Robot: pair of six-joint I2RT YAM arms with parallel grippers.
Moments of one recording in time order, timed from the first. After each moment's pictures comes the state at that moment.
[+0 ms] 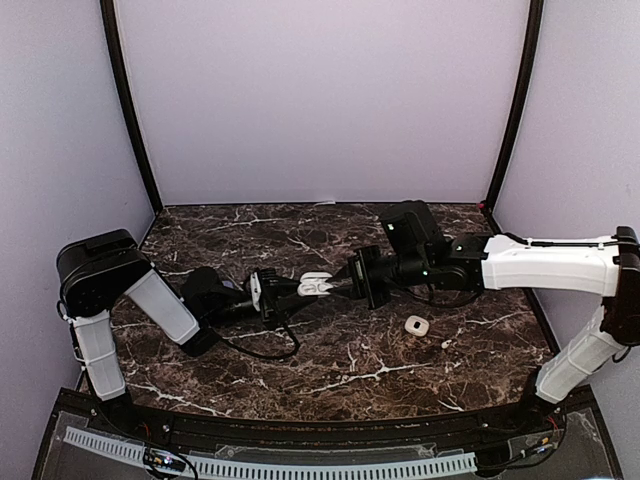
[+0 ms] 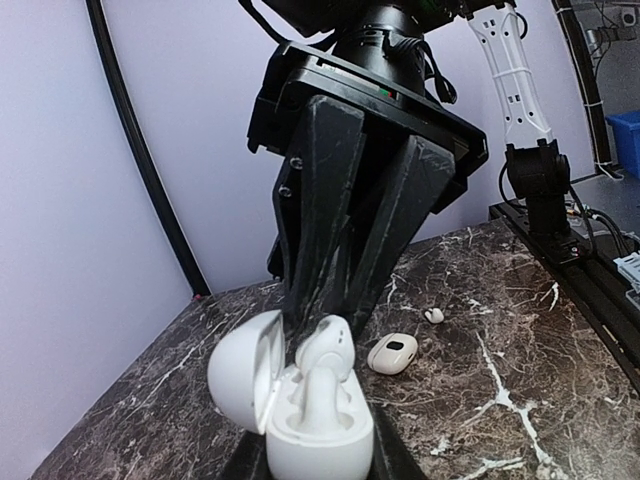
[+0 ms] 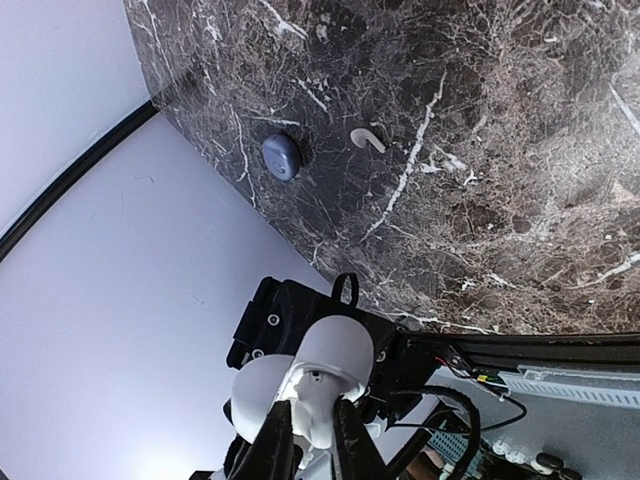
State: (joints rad) left arm -0.78 1.89 0.55 1.51 0.61 0.26; right arm 0.96 1.50 1.08 -0.18 -0.23 2.03
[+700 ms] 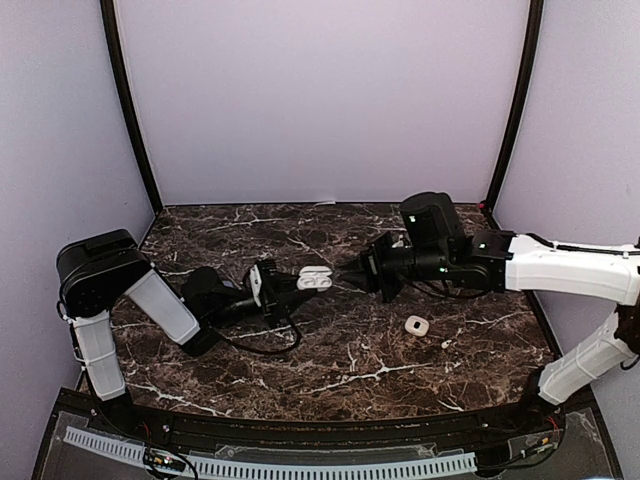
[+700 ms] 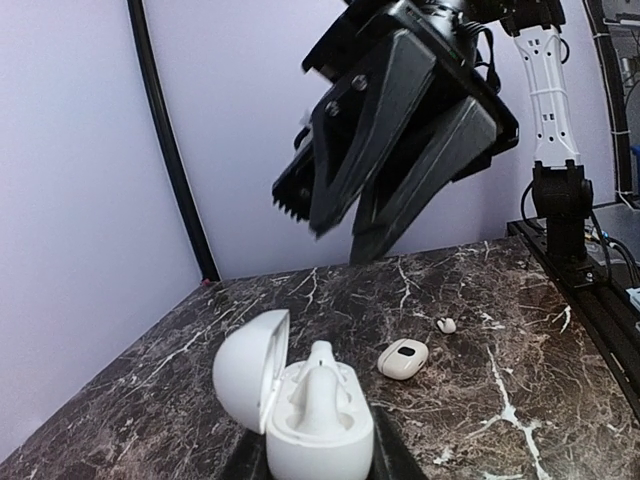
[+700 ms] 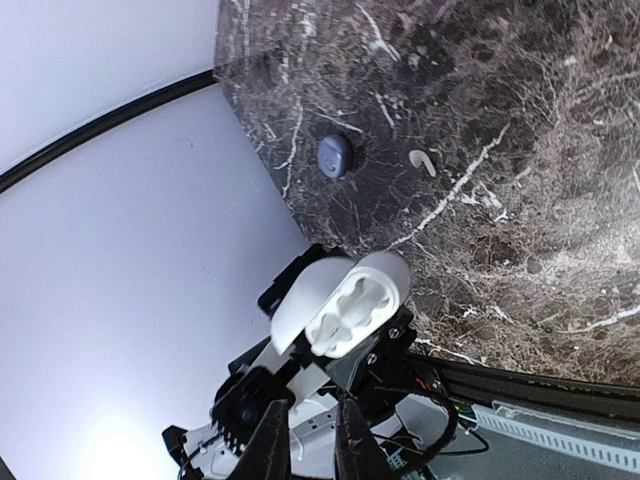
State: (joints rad) left arm -0.78 1.89 0.56 1.51 0.53 0.17; right arm 0.96 1.41 1.06 -0.19 -0.18 1.83
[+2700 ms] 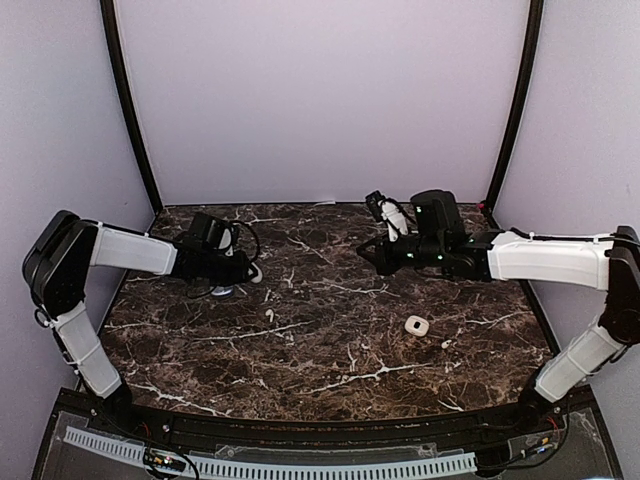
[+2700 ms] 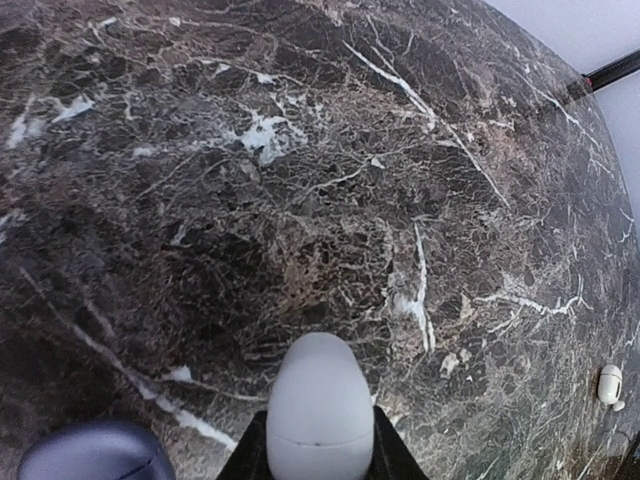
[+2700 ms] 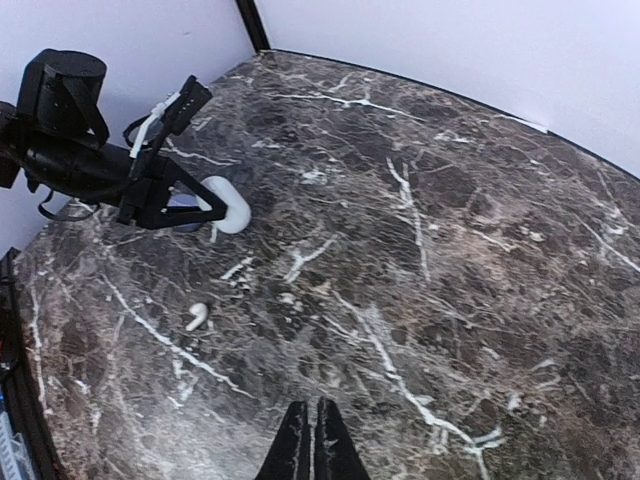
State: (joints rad) left arm -0.45 1.72 0.93 -0.02 0.14 -0.53; right arm 0.74 1.49 0.99 0.02 -0.20 0.16
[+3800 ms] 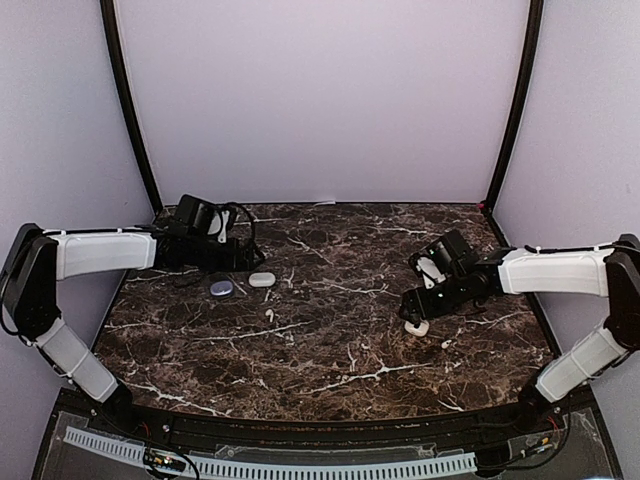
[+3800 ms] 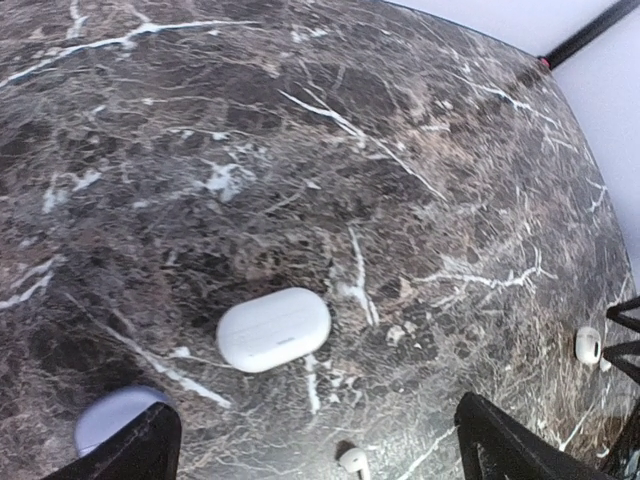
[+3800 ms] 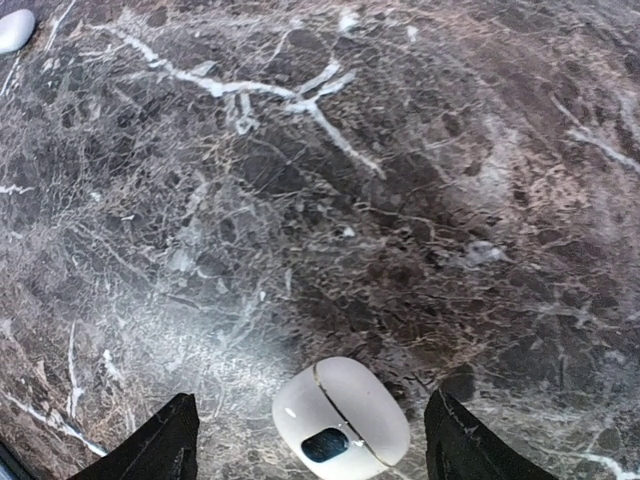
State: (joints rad) left arm -0.46 1.55 0.98 -0.19 0.15 -0.41; right arm 0.62 1.44 0.79 -0.41 -0.05 0.30
